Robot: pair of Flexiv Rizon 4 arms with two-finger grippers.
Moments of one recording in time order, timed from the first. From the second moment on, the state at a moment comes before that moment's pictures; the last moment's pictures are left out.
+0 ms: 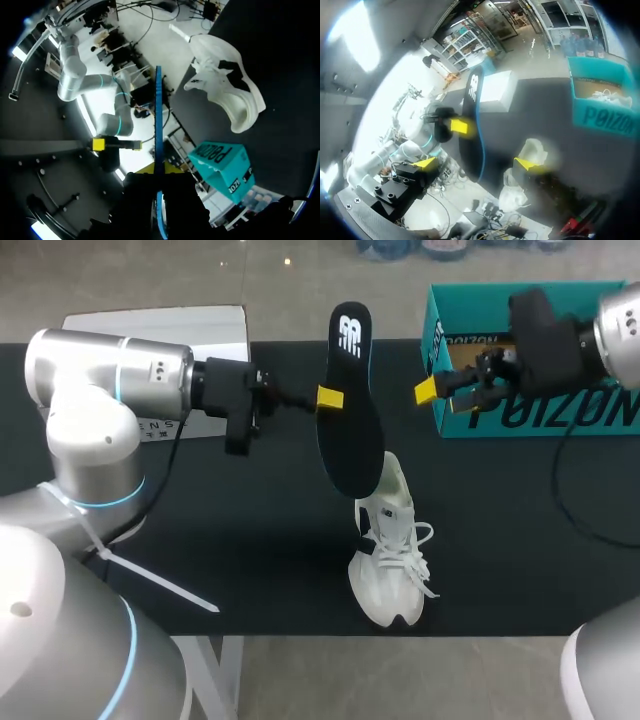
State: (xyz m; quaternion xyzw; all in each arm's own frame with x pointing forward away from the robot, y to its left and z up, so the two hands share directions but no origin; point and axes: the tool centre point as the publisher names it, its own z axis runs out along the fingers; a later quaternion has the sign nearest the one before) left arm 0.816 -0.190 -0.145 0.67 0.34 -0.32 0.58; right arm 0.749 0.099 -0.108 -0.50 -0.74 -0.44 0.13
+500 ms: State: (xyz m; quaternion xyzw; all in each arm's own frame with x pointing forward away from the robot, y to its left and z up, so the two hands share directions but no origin) left arm 0.816 -0.190 -0.145 0.67 0.34 -0.32 0.58; right arm 0.758 0.116 -0.119 -0.42 -0.72 -0.52 0.17
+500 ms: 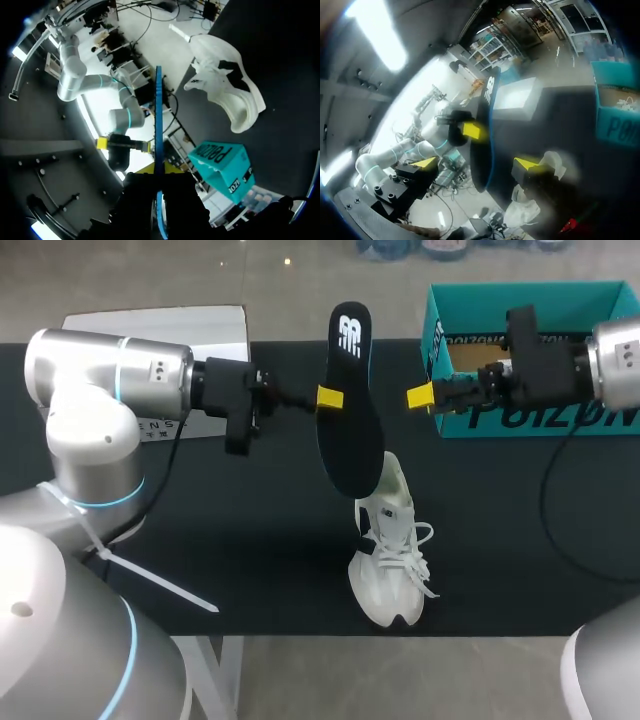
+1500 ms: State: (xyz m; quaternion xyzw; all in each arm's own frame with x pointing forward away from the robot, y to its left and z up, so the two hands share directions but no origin) left arm 0.816 -0.190 -0.145 0.67 0.34 -0.32 0.58; right arm 0.785 0.179 -0.149 -0.38 -0.74 -0.51 0.22
